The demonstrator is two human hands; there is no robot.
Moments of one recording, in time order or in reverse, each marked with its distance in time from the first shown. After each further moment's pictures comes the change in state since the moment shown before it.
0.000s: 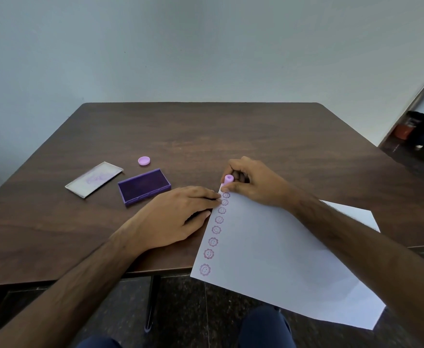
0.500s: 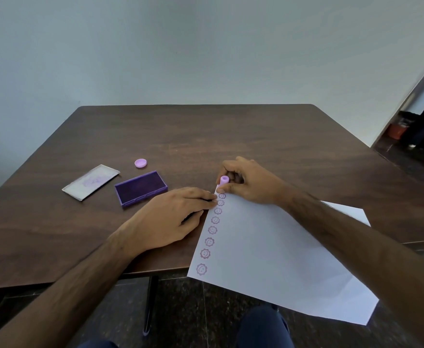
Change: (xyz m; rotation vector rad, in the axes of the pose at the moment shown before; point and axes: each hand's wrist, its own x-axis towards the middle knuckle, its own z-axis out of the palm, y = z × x) left_hand 0.000 -0.002 0.000 -0.002 -0.003 -0.007; right_hand 0.002 -0.003 -0.004 -0.073 -0.014 -0.004
